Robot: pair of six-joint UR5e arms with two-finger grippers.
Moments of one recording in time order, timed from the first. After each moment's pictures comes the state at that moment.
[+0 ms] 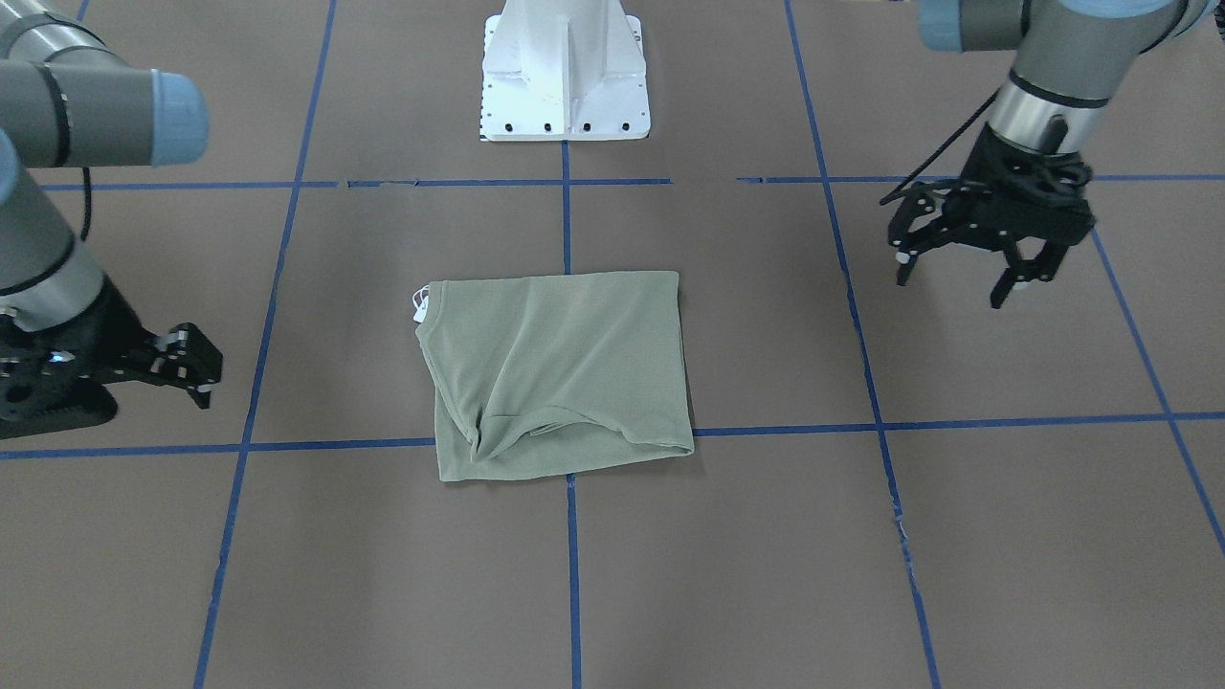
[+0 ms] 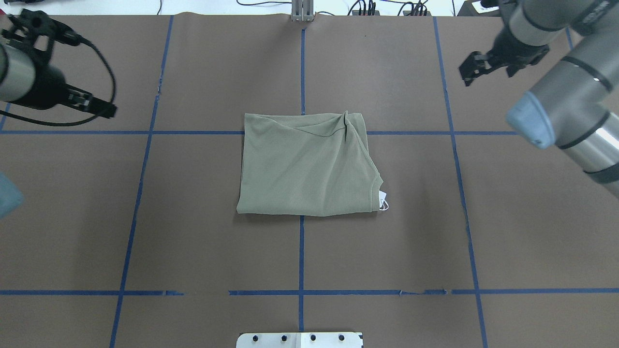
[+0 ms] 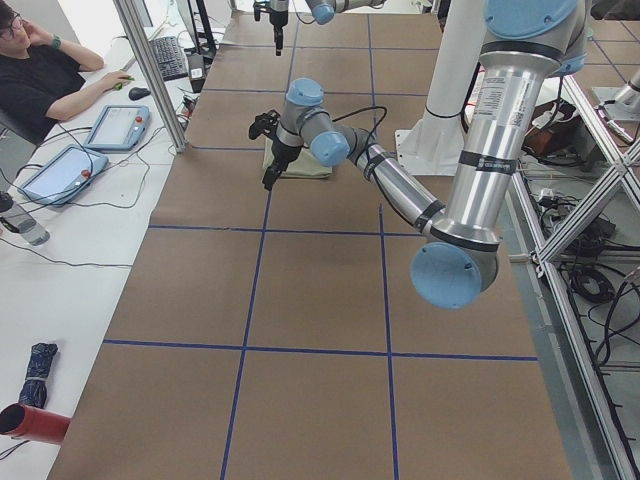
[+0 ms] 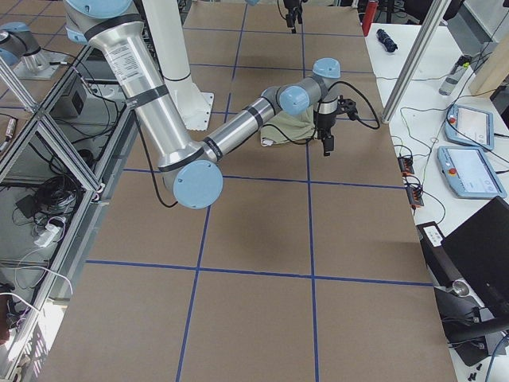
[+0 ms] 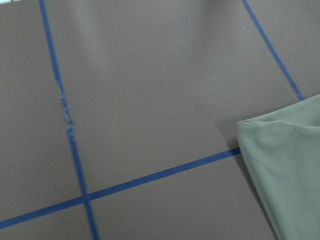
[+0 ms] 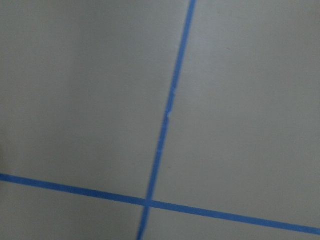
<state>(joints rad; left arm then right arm) -1.02 -1.74 -2.05 -1.72 -1.98 -0.45 1.09 -1.16 1.76 -1.69 2.08 0.46</state>
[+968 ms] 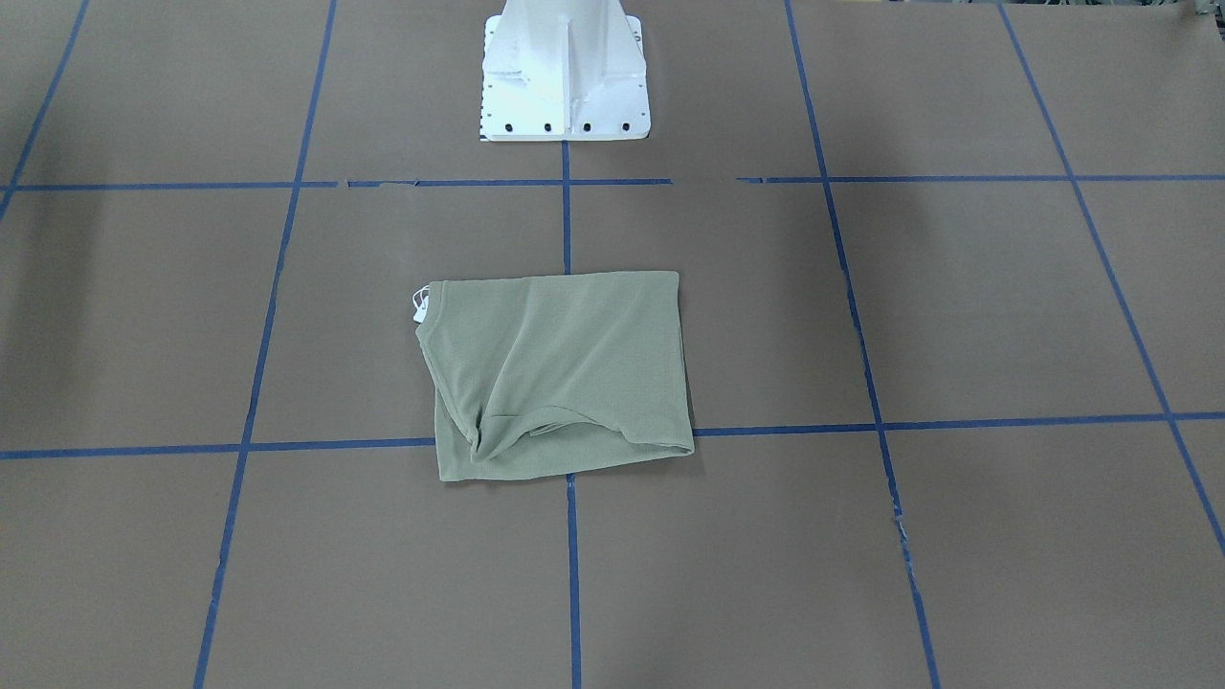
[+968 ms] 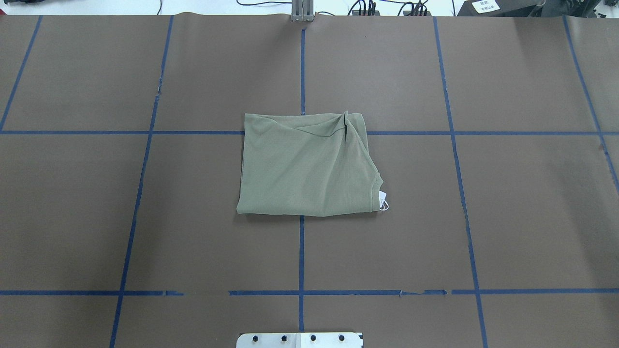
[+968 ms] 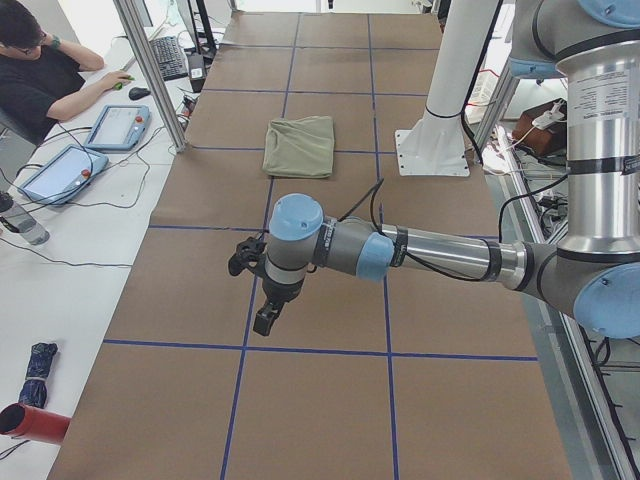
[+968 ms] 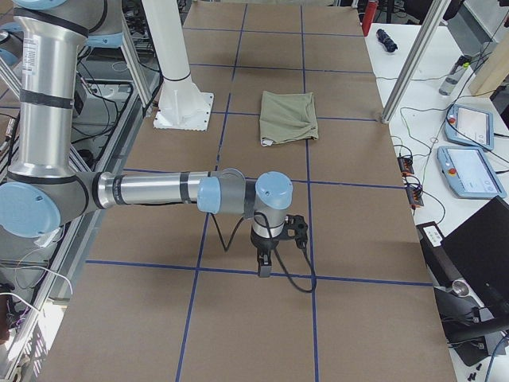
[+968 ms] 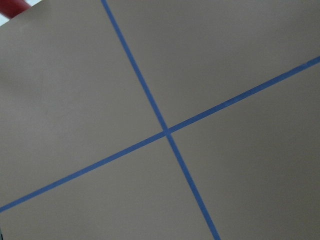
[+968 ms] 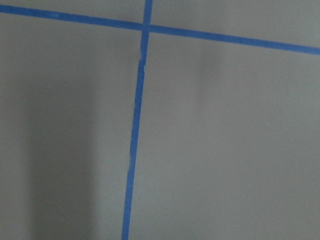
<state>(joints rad) -1.61 -1.44 -1.80 -1.70 -2.25 0.22 1.56 -1.76 1.81 -1.70 2.25 -0.10</state>
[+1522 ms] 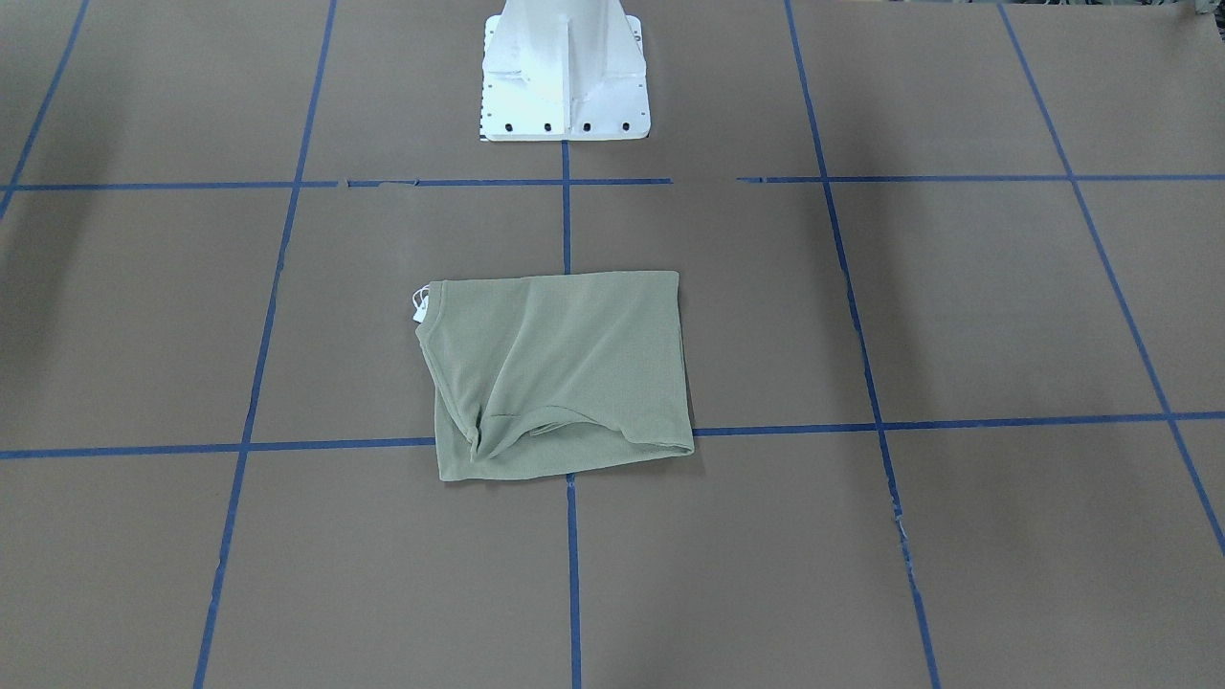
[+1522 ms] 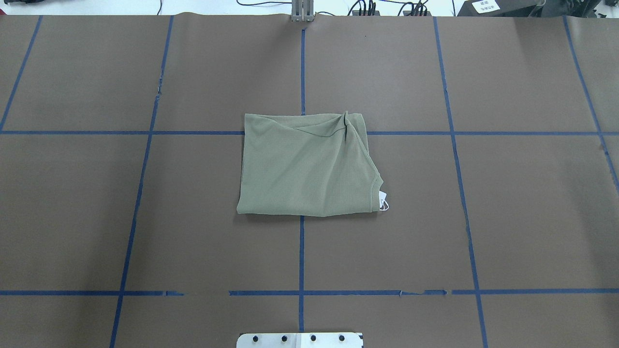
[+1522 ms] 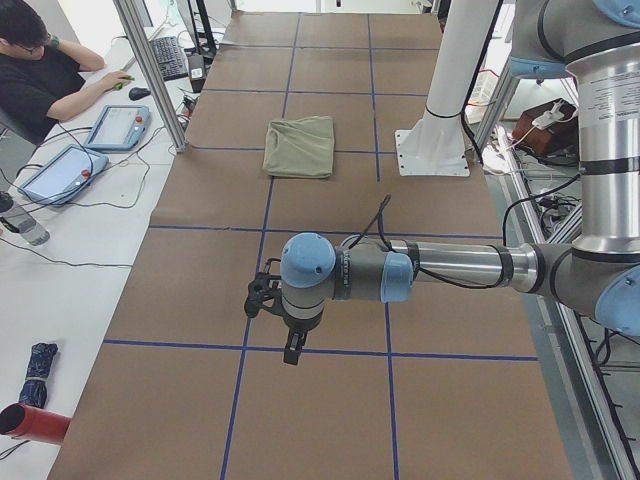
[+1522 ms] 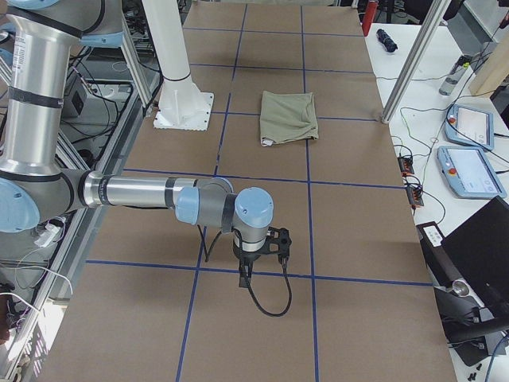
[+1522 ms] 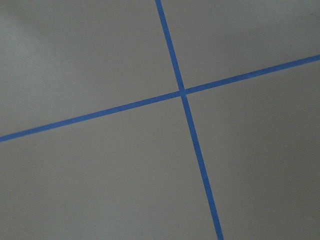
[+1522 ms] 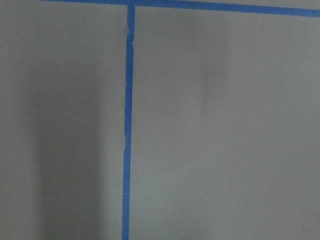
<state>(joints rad) -1.66 -1.40 -1.78 -1.57 -2.36 0.23 1.61 -1.81 1.81 -1.67 2.29 -0.10</state>
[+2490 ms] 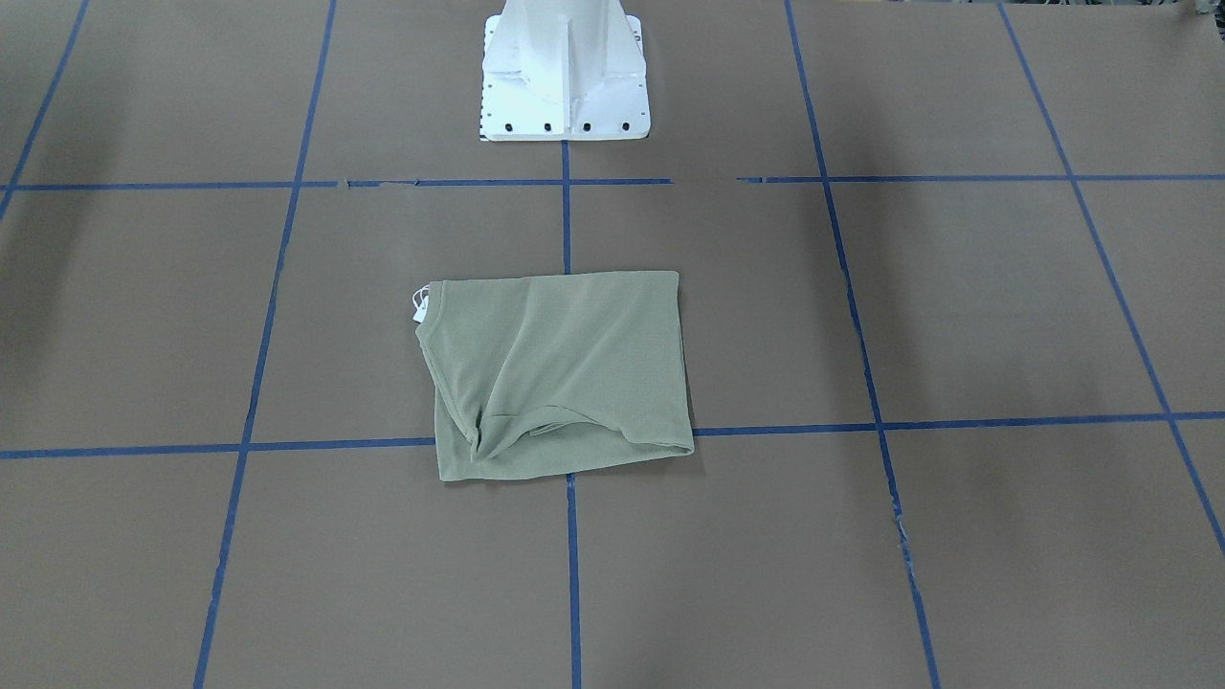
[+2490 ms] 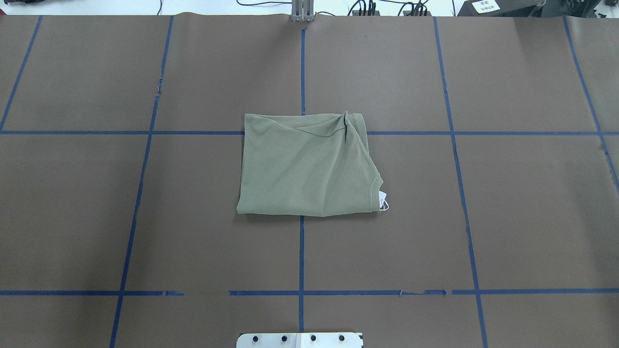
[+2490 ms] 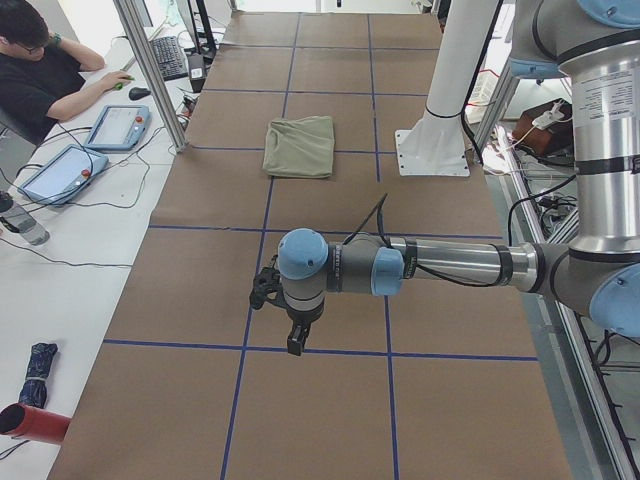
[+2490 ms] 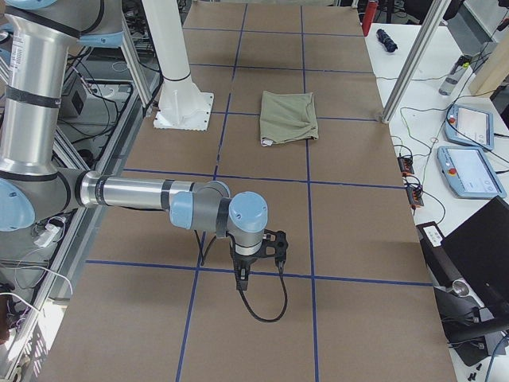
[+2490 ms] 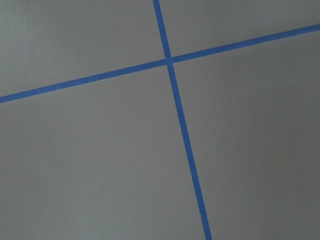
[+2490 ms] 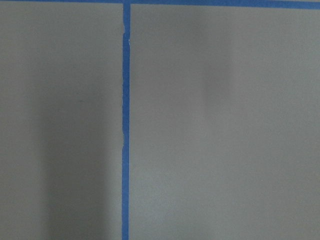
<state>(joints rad) -1.57 -1.40 -1.79 -1.57 -2.35 0.22 1.61 -1.82 1.80 -1.66 2.30 -0.10</state>
